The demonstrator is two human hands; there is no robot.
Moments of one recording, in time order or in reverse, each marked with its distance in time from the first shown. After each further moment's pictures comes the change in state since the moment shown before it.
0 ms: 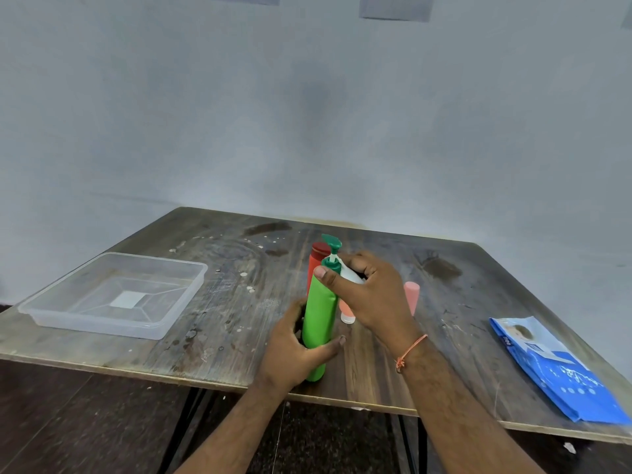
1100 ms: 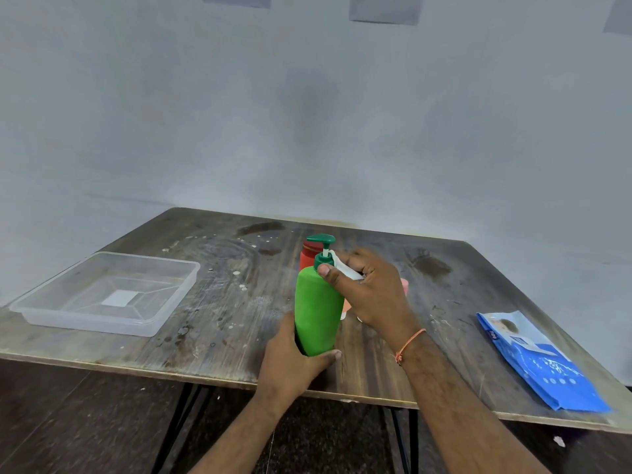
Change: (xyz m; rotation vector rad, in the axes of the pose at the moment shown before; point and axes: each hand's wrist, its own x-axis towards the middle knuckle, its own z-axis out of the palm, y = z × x) left_hand -0.025 0.003 0.015 0.238 0.035 -0.227; right_hand -0.001 0.018 -0.017 -0.027 -0.014 -0.065
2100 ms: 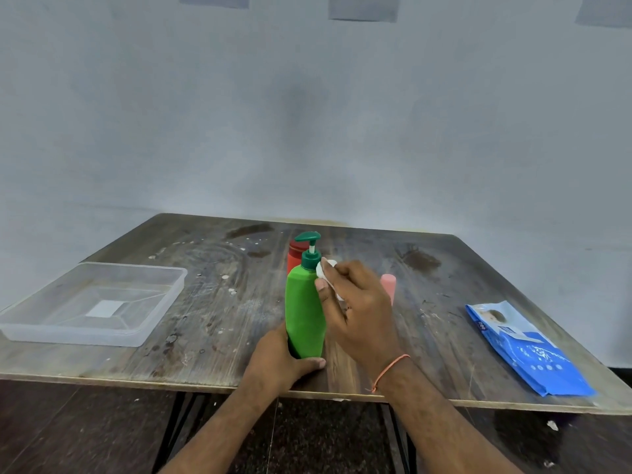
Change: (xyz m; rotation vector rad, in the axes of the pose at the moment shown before) left_hand 0.019 -0.006 -0.009 0.221 -0.223 -0.071; right_hand -0.037 0.018 0.010 -0.369 0.226 -0.411
